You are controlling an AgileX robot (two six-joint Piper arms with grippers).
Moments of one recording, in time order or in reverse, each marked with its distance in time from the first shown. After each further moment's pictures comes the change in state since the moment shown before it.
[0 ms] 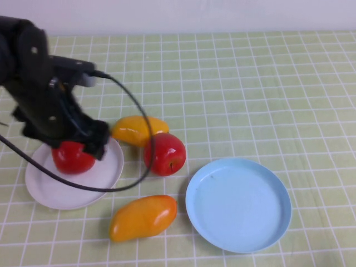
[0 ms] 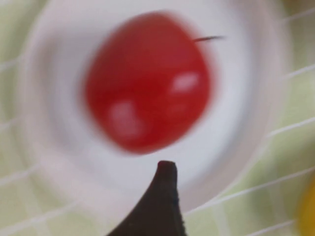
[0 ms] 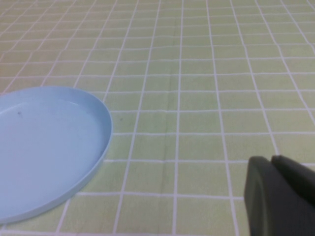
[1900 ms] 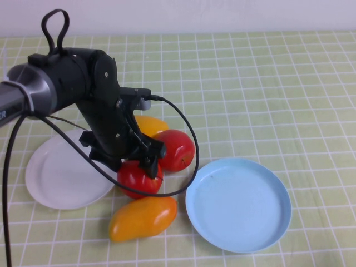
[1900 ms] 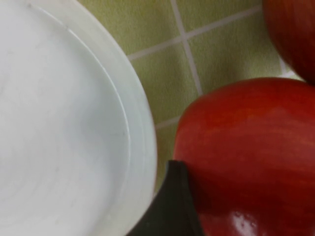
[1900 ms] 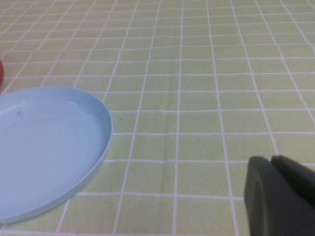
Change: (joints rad) right arm 0.000 0.000 0.000 0.000 0.000 0.000; left arm -0.138 0.223 -0.062 -0.178 -0.079 -0.058
